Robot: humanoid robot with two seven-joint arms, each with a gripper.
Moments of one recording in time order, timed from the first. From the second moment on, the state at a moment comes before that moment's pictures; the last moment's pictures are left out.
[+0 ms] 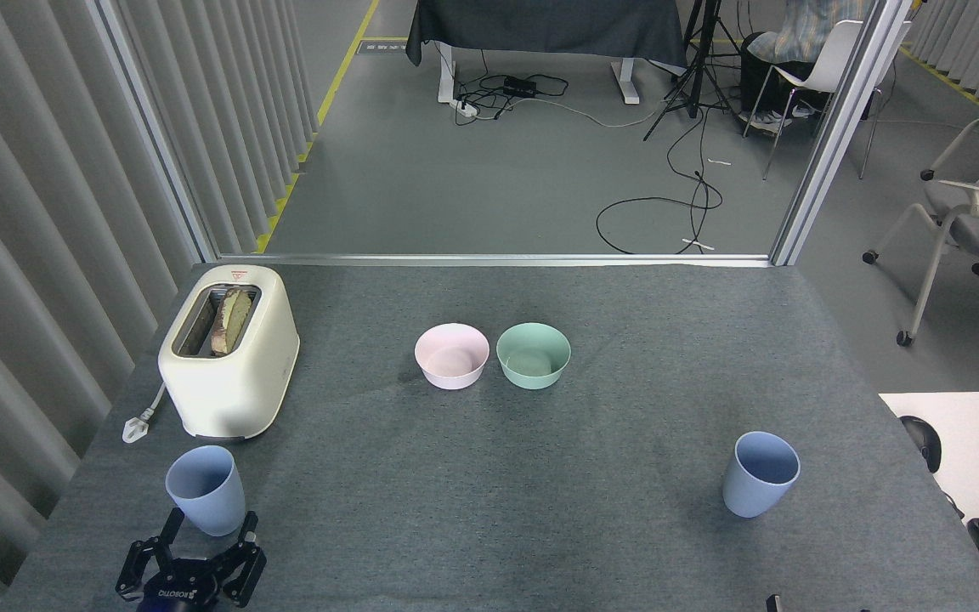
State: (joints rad) left arm -0.09 0.26 -0.07 -0.94 -1.29 -0.19 0.57; right arm 0.35 0.07 -0.28 -1.51 1.48 -0.18 -0.42
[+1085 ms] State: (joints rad) left arm -0.14 0.26 -0.14 -0.94 -1.29 -0.21 0.60; right arm 0.34 0.07 -0.28 -1.51 1.48 -0.18 -0.43
